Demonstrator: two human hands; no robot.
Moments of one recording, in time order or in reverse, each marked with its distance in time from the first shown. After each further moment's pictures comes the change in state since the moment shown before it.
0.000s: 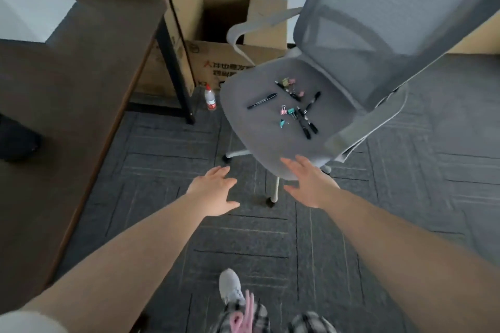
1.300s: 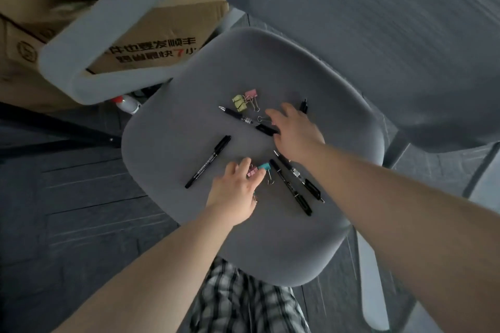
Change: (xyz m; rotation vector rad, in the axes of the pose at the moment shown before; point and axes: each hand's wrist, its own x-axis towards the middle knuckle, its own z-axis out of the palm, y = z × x) left_hand 0.449 0.036 -0.070 0.040 0.050 0.281; right_hand 0.430 0.176 -0.098 0.138 0.038 0.216
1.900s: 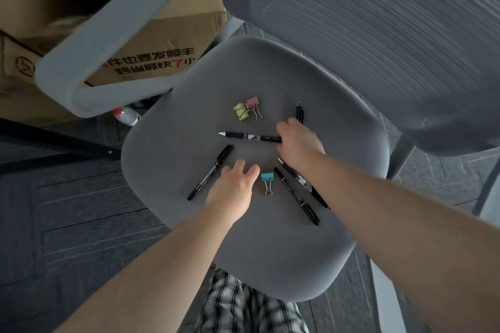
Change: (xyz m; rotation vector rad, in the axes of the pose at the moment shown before) left_hand 0.021 -0.014 -0.009 -0.086 -0.012 -0.085; right_hand 0.006 -0.006 0.012 -0.009 0.082 0.075
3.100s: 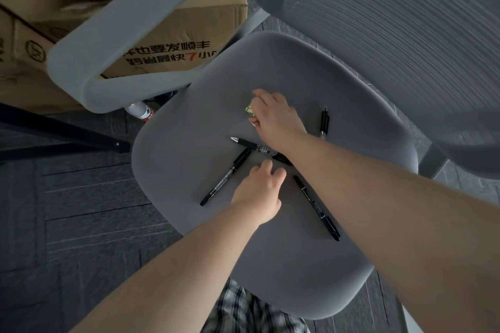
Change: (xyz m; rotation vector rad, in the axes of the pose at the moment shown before) left_hand 0.015 0.008 -0.008 -0.154 -0.060 0.044; right_hand 0.058 -0.061 0.003 -0.075 0.107 -0.339
